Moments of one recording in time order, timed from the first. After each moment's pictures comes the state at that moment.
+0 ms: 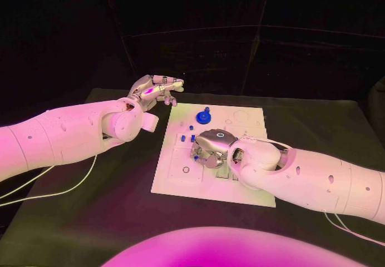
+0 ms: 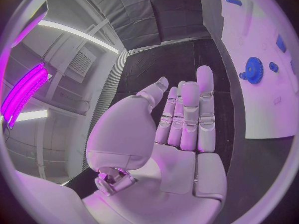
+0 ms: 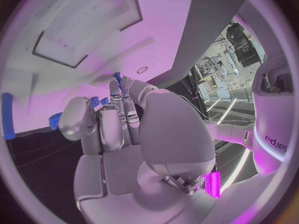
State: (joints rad) left arm 1.22 -0.81 -0.13 1.32 0.02 -0.18 0.46; left_hand 1.24 -0.04 0.33 -0.07 0.05 1.02 0.16 0.17 0.07 1.09 0.09 0.35 0.07 1.23 0.01 1.06 0.55 0.18 1.18 0.11 0.68 0.61; right arm 1.05 -0.54 -0.07 1.54 -1.72 -0.21 -0.17; right_hand 1.41 -0.12 0.54 -0.02 0.09 1.14 0.14 0.07 0.07 1.19 0.07 0.21 0.07 1.47 -0.01 1.36 1.19 0.08 1.37 0.09 1.30 1.04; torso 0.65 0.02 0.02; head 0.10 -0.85
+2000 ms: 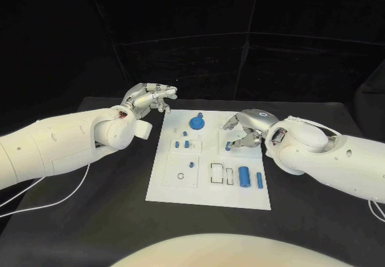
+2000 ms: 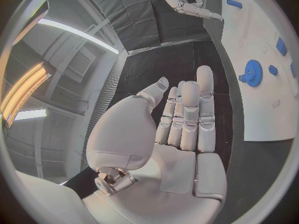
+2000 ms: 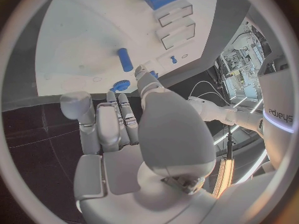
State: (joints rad) left arm 1.22 -0.81 -0.13 1.32 0.02 -0.16 0.44; left_hand 1.24 -0.04 0.32 -0.06 0.05 1.01 0.17 0.17 0.07 1.09 0.09 0.35 0.07 1.23 0.01 1.06 0.54 0.18 1.18 0.11 0.68 0.61; right arm 1.15 -0.79 -0.04 1.59 -1.64 -0.25 -0.24; right_hand 1.41 -0.16 0.10 0.12 0.10 0.86 0.11 0.07 0.06 0.89 0.13 0.12 0.07 1.47 0.03 1.30 1.08 0.12 1.31 0.13 1.19 0.85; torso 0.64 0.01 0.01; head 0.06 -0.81
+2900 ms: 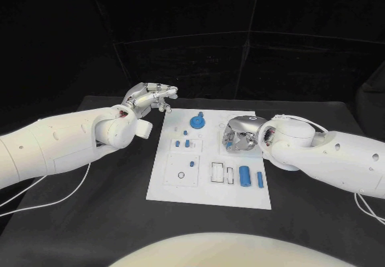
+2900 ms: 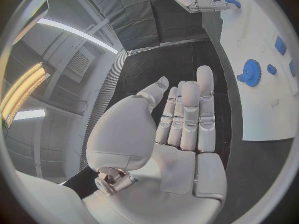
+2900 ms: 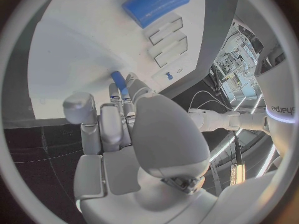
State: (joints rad) left arm 1.22 -0.80 -0.13 1.31 0.02 -0.16 0.44; left_hand 1.25 -0.04 0.32 -0.07 0.05 1.01 0.17 0.17 0.07 1.09 0.09 0.35 0.07 1.23 0.01 1.06 0.54 0.18 1.18 0.11 0.68 0.61; right arm 1.16 -0.73 -0.04 1.54 -1.60 -0.05 -0.25; right_hand 1.52 -0.04 0.20 0.10 0.08 1.04 0.14 0.11 0.08 1.15 0.08 0.20 0.06 1.47 -0.01 1.31 1.08 0.12 1.34 0.09 1.22 0.90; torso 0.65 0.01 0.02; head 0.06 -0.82
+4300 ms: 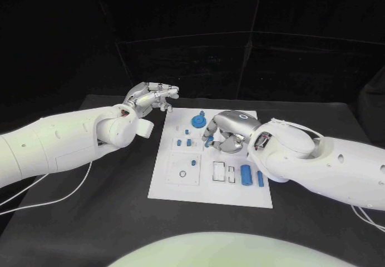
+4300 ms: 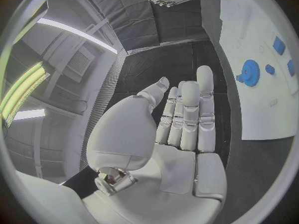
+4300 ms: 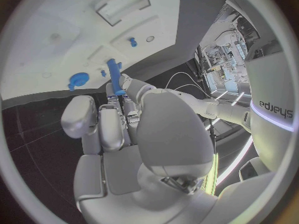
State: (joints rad) left arm 1.22 -0.80 -0.13 1.31 0.02 -0.15 0.43; left_hand 1.25 -0.04 0.32 -0.07 0.05 1.01 0.17 0.17 0.07 1.09 0.10 0.36 0.08 1.22 0.01 1.06 0.54 0.18 1.18 0.11 0.67 0.60; right arm 1.15 -0.72 -0.04 1.72 -1.61 -0.29 -0.20; right_hand 1.46 -0.09 0.53 -0.05 0.05 1.13 0.14 0.10 0.07 1.22 0.12 0.12 0.07 1.47 -0.02 1.33 1.08 0.12 1.37 0.08 1.28 1.00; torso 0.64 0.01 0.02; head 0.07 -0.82
